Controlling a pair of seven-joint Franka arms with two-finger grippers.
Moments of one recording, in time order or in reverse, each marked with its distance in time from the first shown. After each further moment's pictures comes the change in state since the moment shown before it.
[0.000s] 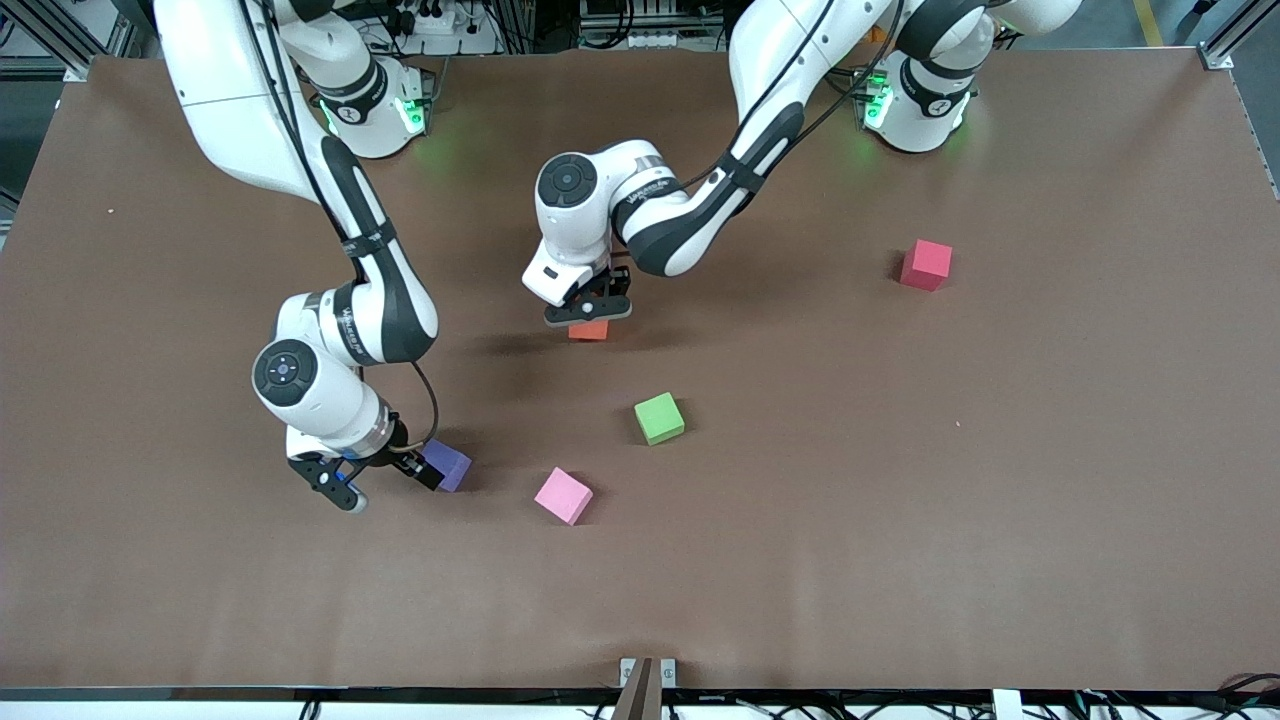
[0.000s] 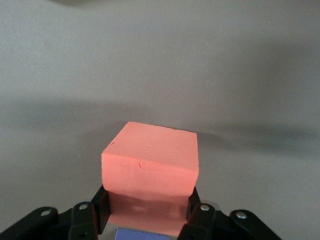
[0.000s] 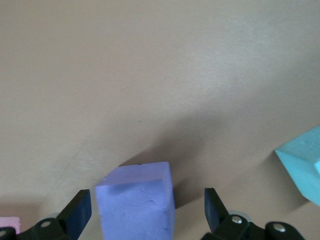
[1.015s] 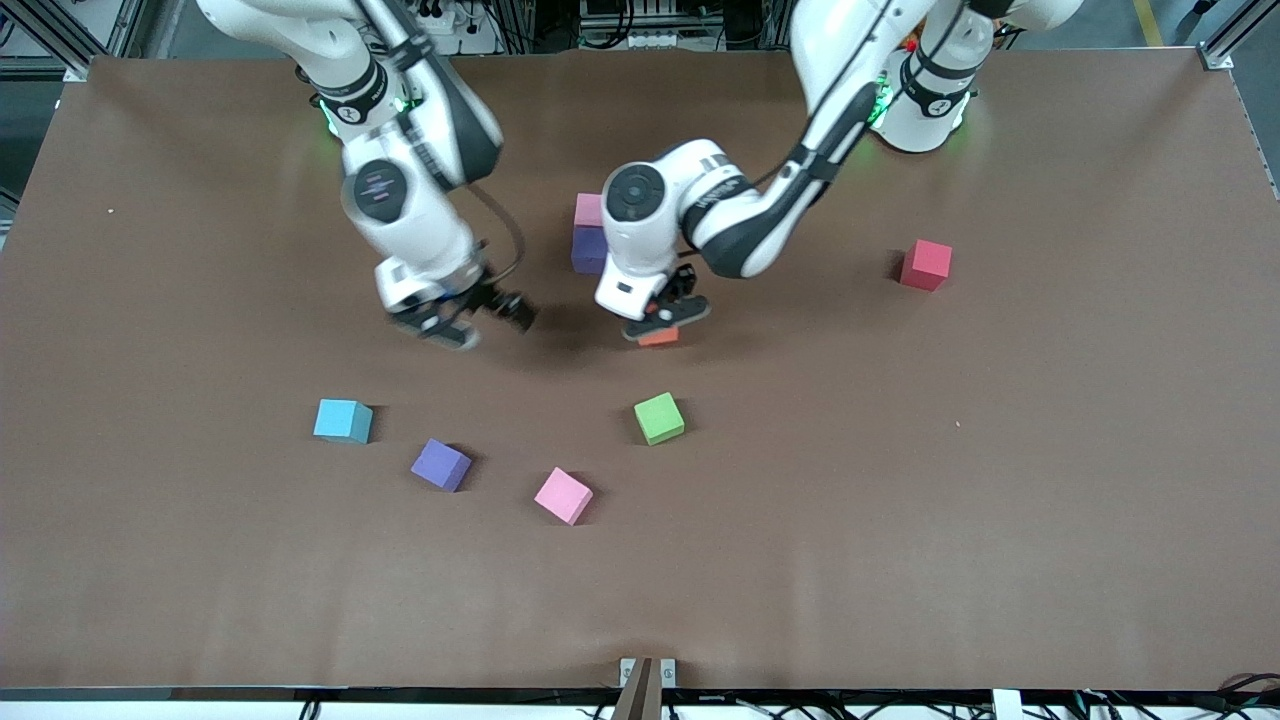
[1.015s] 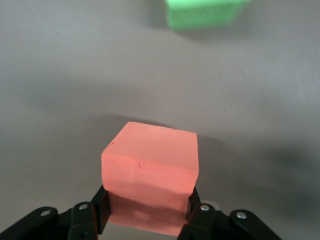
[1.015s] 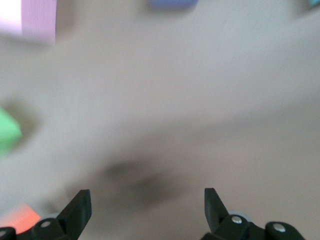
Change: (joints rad) left arm 0.120 -0.172 -0.020 -0.261 0.009 0.011 -0.060; right arm 0.087 -0.461 0.139 -0.484 0.000 -0.002 0.040
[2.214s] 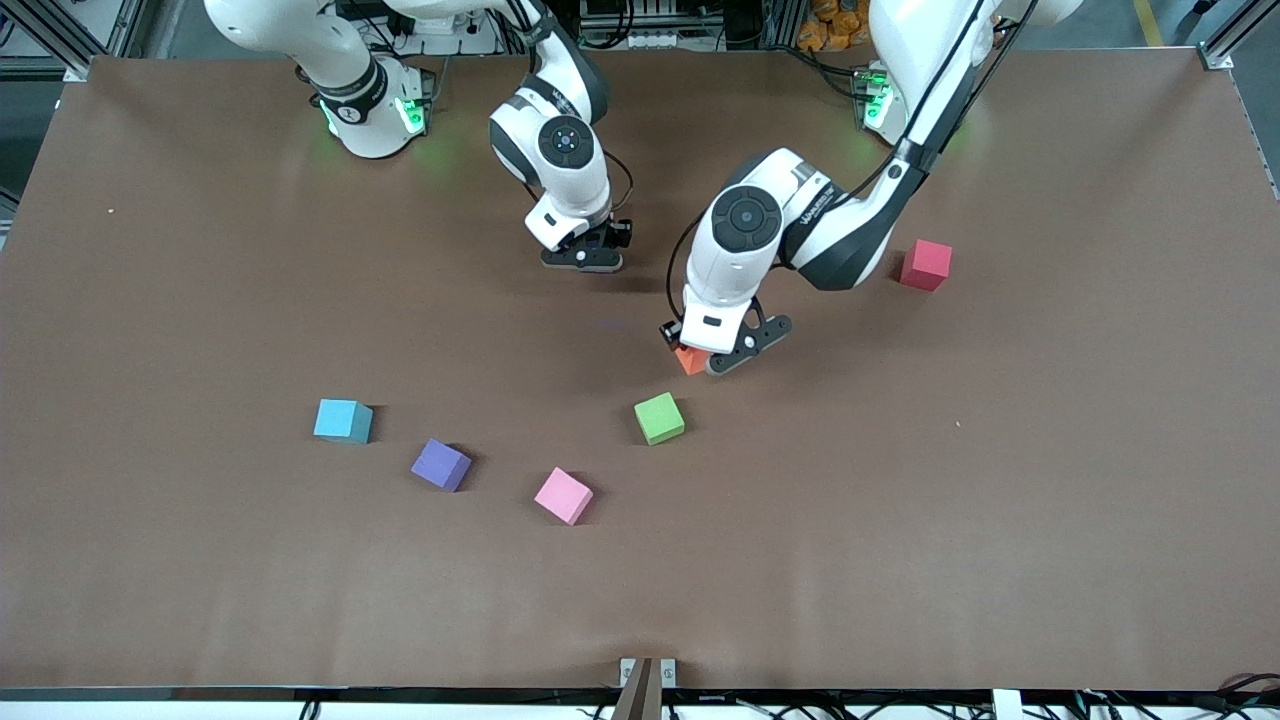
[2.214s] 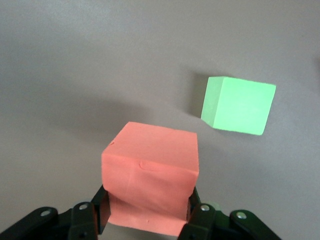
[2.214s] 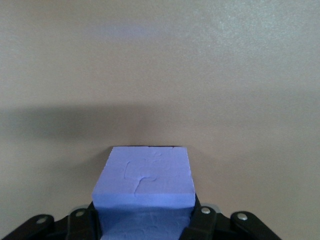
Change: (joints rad) left arm 0.196 -0.159 0.023 -0.108 -0.152 0.047 -0.011; right arm 0.466 0.176 0.023 -0.068 0.003 0.081 0.057
